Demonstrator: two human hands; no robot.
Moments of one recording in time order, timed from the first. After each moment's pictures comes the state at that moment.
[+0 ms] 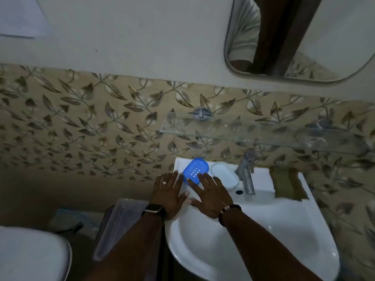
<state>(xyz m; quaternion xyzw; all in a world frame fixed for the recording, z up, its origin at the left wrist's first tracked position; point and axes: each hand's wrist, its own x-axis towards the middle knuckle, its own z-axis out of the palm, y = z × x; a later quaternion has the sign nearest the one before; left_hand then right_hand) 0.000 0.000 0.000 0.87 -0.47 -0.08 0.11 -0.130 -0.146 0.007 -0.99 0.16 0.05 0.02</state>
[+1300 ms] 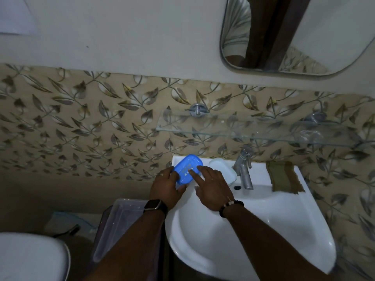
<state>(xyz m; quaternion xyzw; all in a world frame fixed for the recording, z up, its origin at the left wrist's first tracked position) 0.012 -0.013 0.000 0.86 -0.44 -0.01 0.26 -0.132 -0.151 0.018 -0.98 0.16 -0.11 0.01</state>
